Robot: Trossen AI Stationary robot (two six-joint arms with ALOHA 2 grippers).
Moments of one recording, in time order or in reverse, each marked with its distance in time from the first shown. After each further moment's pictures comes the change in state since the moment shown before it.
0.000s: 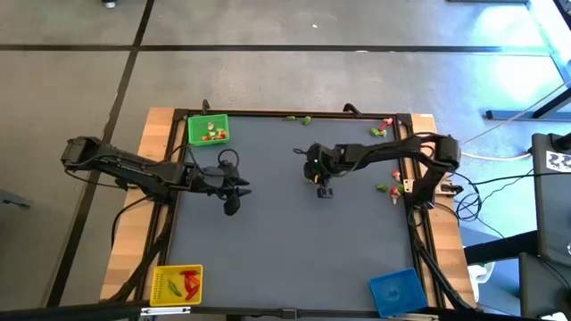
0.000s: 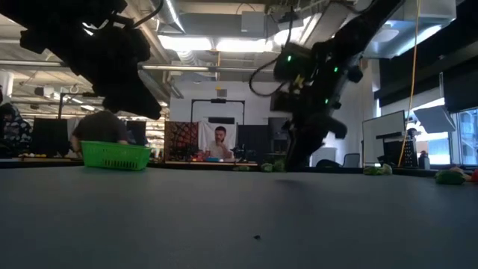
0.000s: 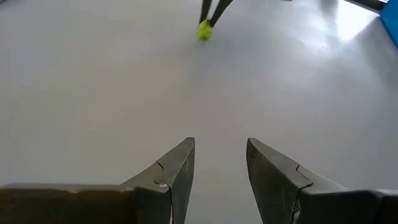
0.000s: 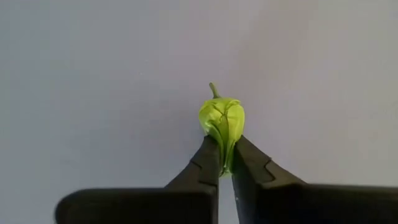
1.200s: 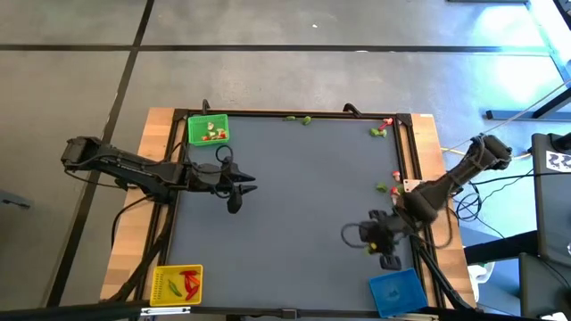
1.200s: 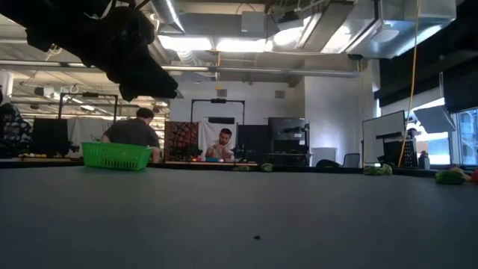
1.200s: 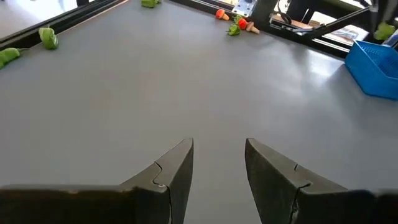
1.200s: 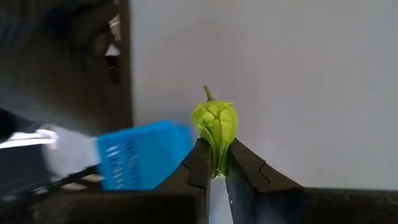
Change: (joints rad) left arm 0.000 0.000 0.000 0.180 -0.026 0.067; right arm 0.872 -0.513 0.000 -0.556 -0.087 1.069
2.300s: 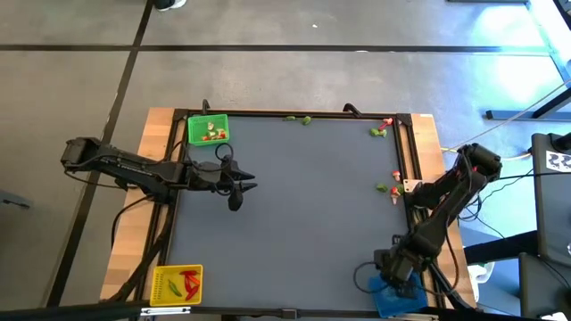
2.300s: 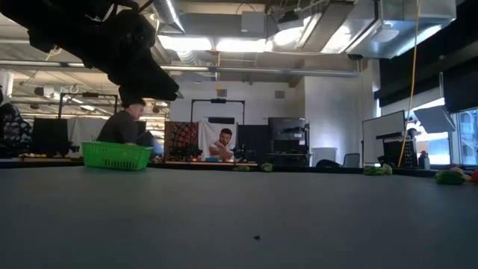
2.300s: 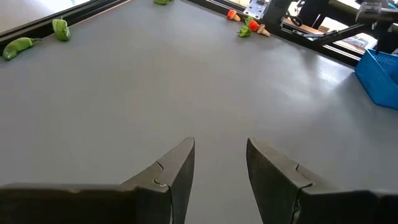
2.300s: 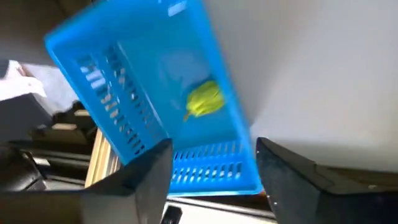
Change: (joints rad) left arm 0.023 0.000 0.000 -0.006 -0.002 -0.044; right arm 0.265 0.212 0.001 -0.032 -0.184 0.367
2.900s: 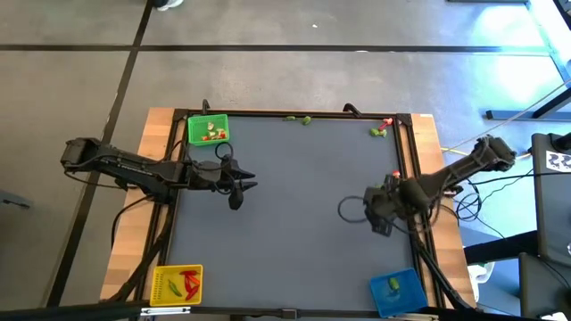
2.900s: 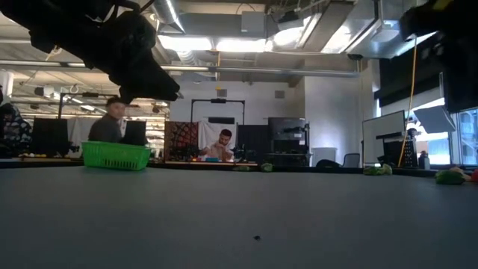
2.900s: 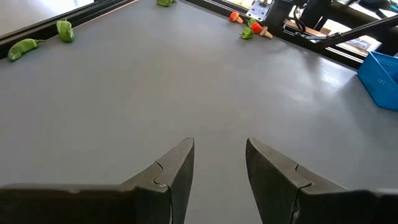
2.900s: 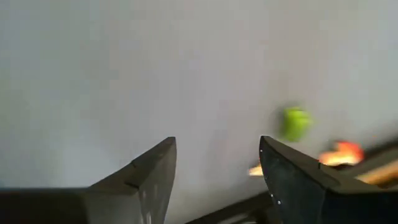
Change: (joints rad) left arm 0.012 0.000 0.000 0.002 0.000 0.003; right arm -0.448 -0.241 0.000 -0.416 0.529 -0.309
